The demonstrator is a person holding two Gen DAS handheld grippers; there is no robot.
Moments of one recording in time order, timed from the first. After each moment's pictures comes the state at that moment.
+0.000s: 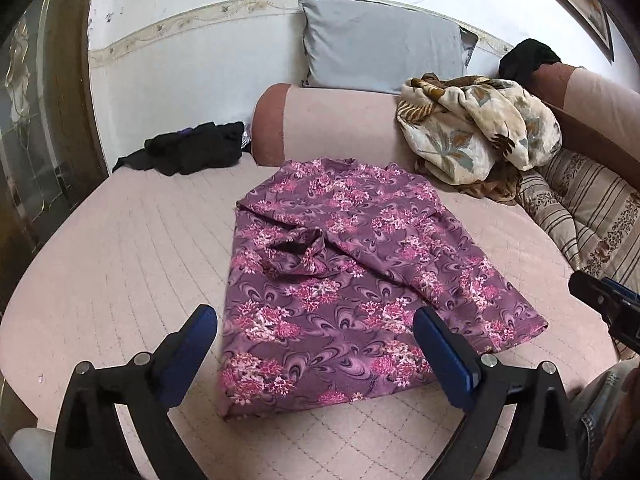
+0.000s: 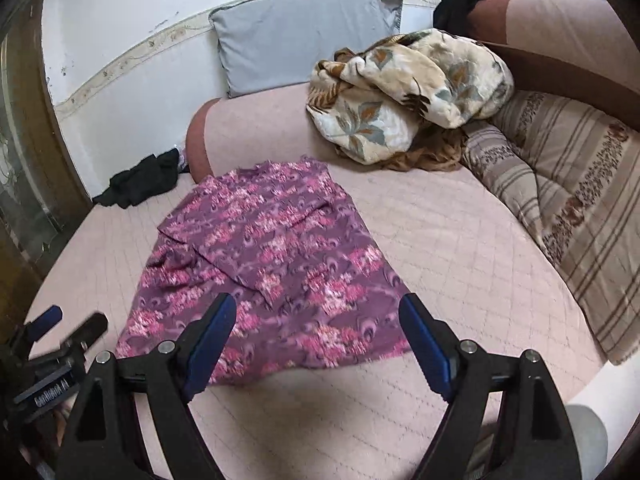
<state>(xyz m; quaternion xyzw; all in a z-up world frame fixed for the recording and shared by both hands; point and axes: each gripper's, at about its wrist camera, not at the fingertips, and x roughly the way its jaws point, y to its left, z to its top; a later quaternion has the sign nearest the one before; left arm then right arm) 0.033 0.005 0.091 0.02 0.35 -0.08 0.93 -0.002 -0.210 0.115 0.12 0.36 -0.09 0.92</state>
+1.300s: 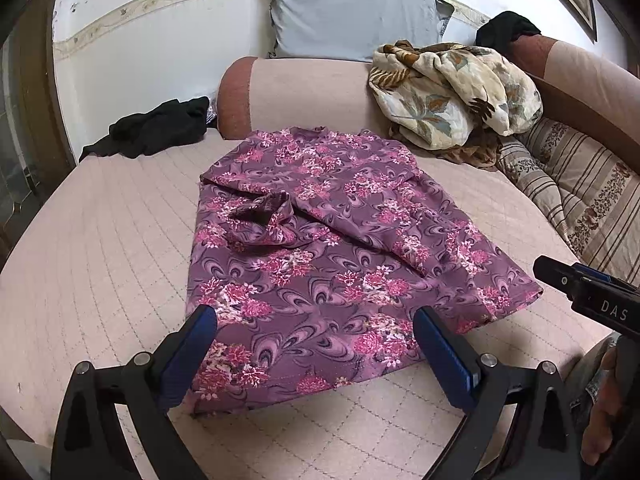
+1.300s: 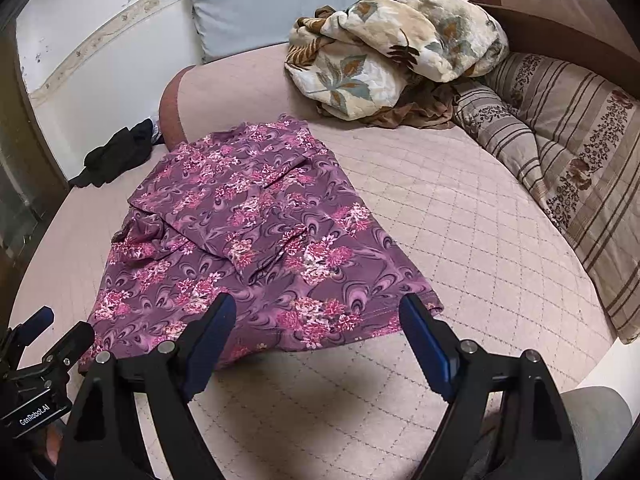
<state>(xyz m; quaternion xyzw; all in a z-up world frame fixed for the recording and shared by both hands) 0.045 -0.009 0.061 0.04 0.39 -0.13 0.91 0.017 -0.220 0.072 0.13 0.41 -0.11 0.89</state>
